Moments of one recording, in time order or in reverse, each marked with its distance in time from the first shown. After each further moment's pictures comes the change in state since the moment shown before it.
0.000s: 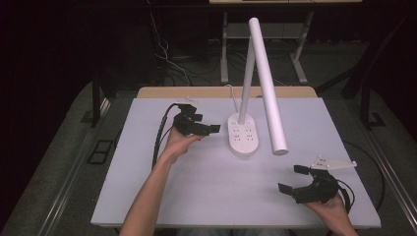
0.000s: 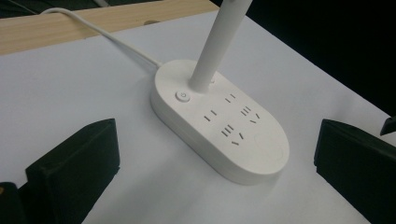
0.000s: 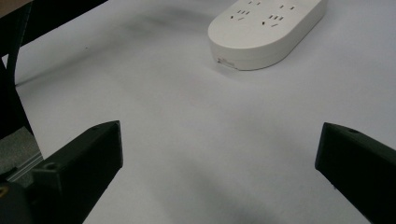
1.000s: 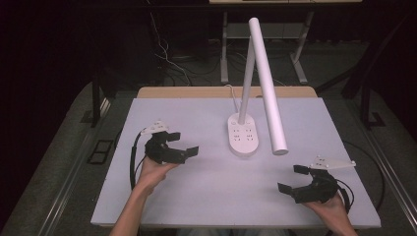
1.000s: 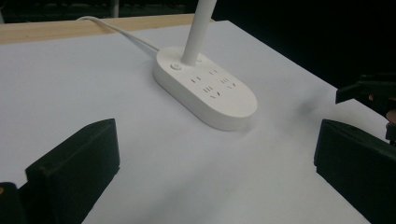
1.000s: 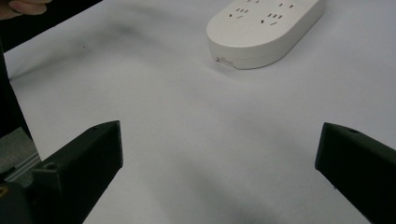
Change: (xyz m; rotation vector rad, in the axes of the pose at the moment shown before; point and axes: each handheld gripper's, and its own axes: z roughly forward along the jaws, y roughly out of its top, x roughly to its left) left arm -0.034 -0.068 -0.084 -0.105 0.057 0.028; right arm -0.001 0.000 0.001 0.003 -0.009 -0.006
